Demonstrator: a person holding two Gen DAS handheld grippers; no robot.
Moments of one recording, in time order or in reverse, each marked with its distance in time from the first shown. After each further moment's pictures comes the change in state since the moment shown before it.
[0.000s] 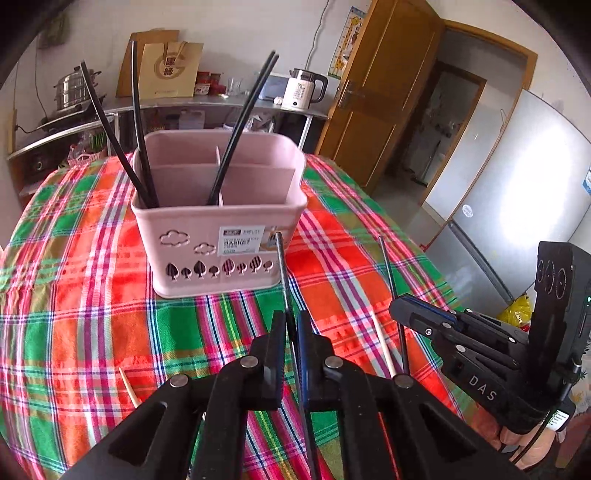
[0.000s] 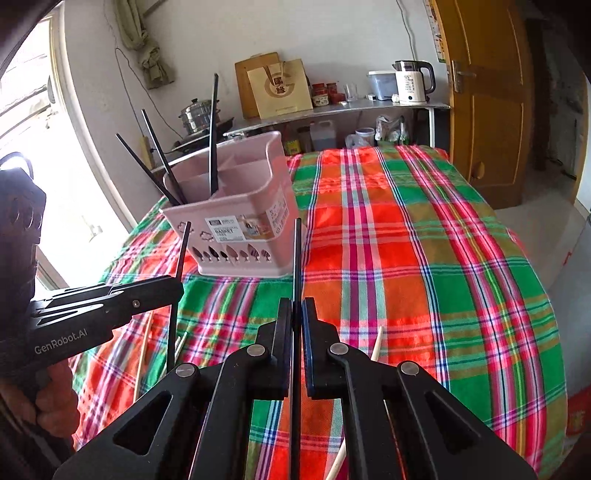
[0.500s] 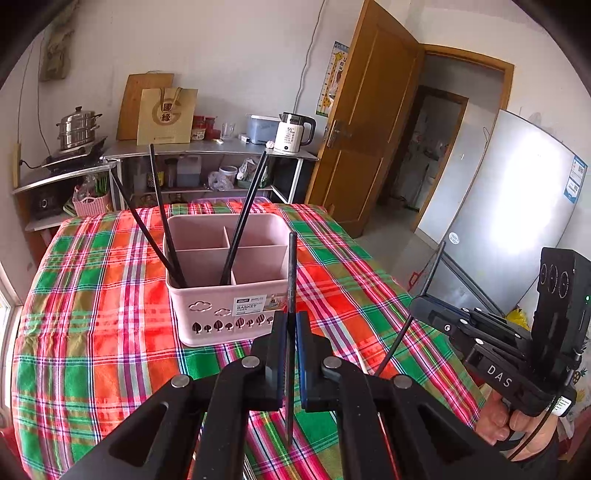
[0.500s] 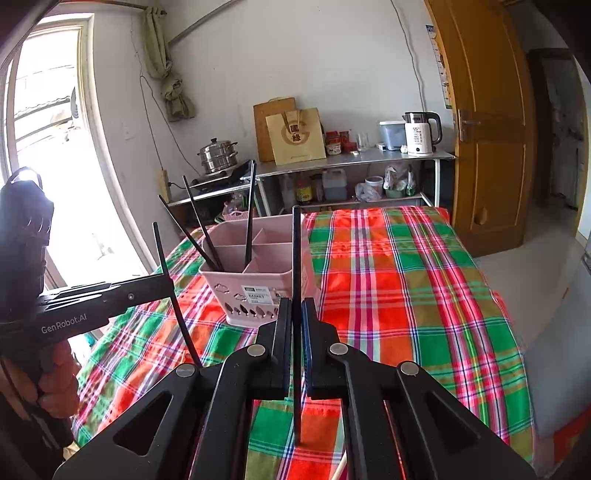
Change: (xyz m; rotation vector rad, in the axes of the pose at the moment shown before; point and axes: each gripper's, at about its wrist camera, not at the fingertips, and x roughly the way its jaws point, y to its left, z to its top) left arm -0.060 -0.006 0.034 0.049 -0.135 -0.006; right arm -0.054 0.017 0.031 -0.050 -0.148 0.016
